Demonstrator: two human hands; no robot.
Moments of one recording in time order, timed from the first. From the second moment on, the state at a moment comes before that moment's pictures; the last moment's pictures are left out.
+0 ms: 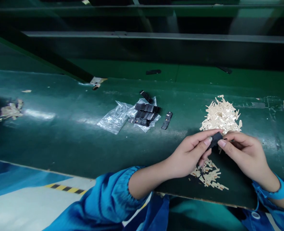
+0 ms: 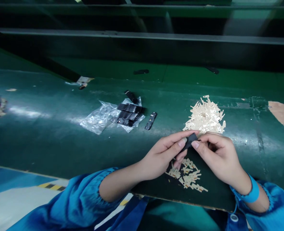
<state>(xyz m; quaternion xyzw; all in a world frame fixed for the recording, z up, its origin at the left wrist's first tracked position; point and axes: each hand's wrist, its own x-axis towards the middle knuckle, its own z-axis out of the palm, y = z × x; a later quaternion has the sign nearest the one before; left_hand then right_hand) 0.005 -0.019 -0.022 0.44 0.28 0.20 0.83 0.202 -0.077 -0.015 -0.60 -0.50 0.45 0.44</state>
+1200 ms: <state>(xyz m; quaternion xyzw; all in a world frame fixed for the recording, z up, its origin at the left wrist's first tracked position) 0.000 0.001 -0.021 0.32 0.21 0.12 0.91 0.208 -0.080 -0.011 -0.59 -0.56 0.35 0.47</state>
